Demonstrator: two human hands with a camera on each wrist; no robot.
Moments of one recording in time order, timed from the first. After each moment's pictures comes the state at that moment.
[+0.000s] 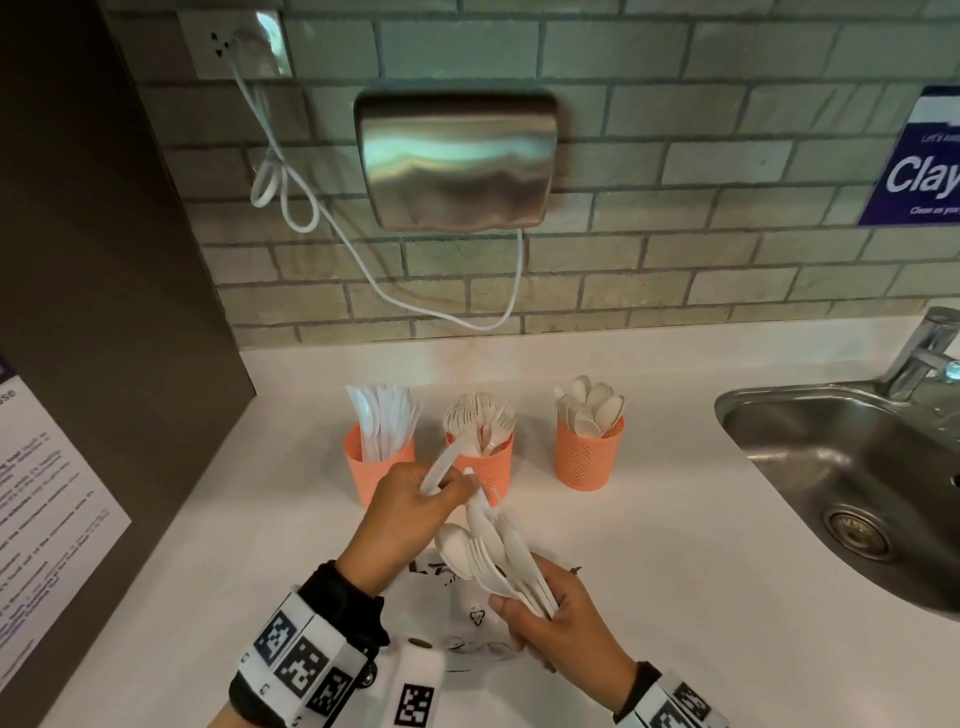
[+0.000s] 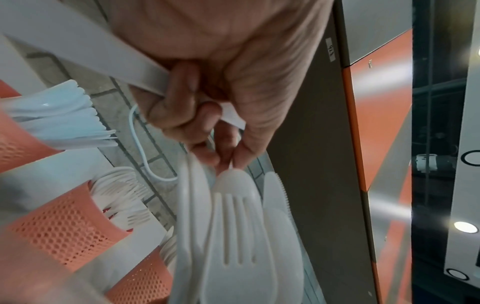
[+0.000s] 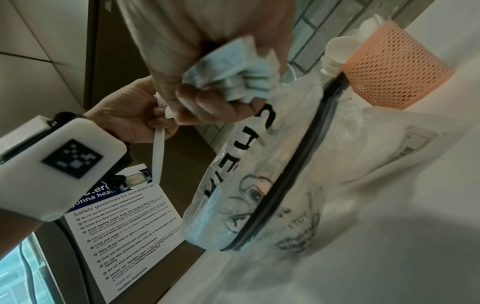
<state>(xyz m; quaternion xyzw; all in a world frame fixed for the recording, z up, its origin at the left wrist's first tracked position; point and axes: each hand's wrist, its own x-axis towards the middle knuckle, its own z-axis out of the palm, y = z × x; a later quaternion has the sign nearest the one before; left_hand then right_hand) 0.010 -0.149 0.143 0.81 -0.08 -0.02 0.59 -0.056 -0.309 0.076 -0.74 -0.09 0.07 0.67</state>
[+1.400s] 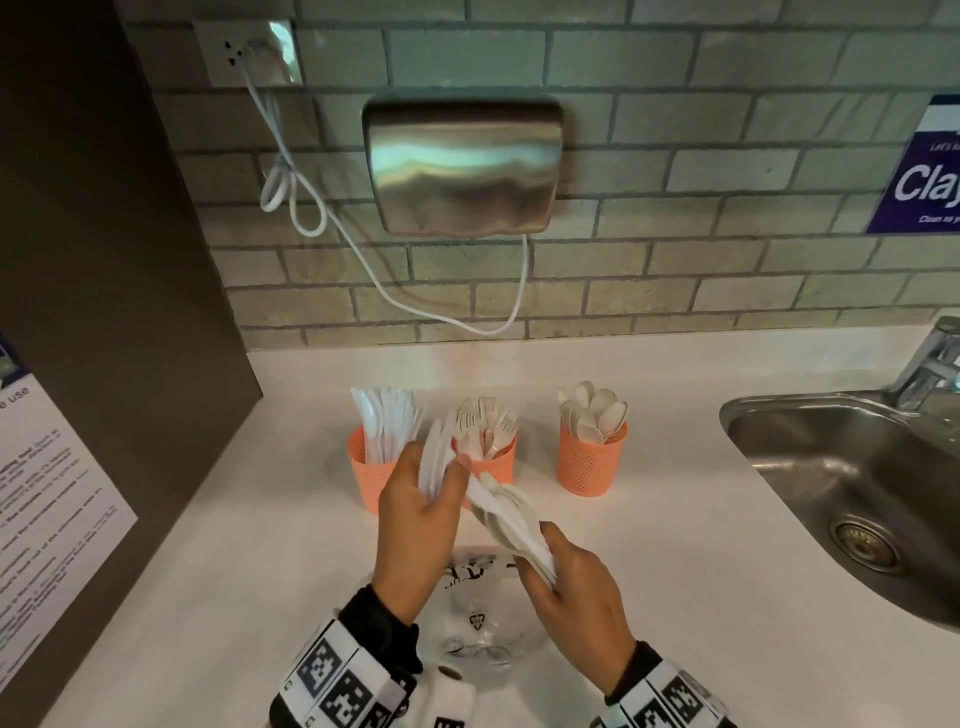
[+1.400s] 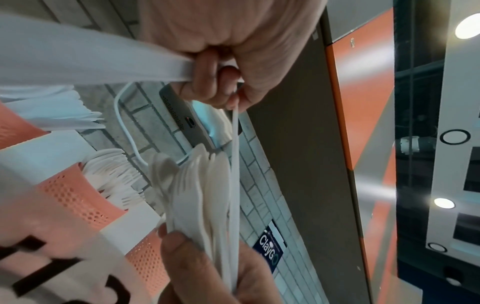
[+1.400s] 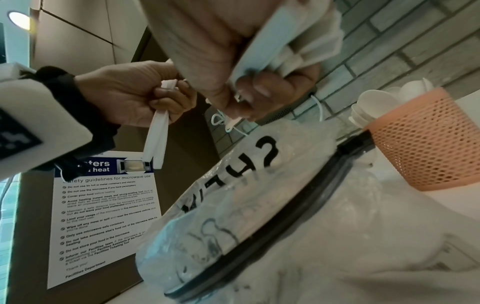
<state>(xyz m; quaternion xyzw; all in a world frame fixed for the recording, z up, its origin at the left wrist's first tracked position) -0.004 -0.172 0.140 0.73 -0.06 0.19 0.65 -0.031 -0.318 0.059 -0.92 -0.08 -0.13 0.35</state>
